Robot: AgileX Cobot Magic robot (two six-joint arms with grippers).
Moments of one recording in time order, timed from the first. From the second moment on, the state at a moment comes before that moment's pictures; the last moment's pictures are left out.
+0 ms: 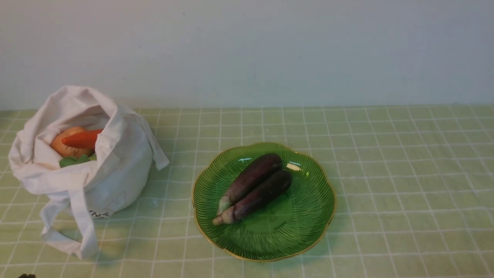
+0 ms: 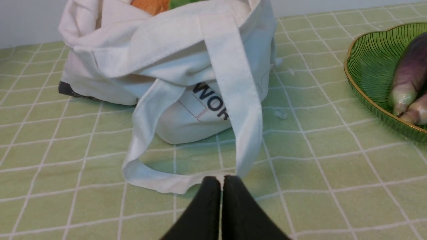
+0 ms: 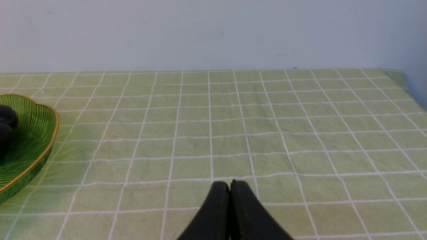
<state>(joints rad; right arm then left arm) -0.04 -0.01 0.02 -0.01 0.37 0.03 -0.08 -0.01 0.03 0.01 0.37 0.01</state>
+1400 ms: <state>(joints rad) -0.04 -0.01 0.02 -0.01 0.37 0.03 -0.14 -0.01 0.03 0.01 0.37 0.01</state>
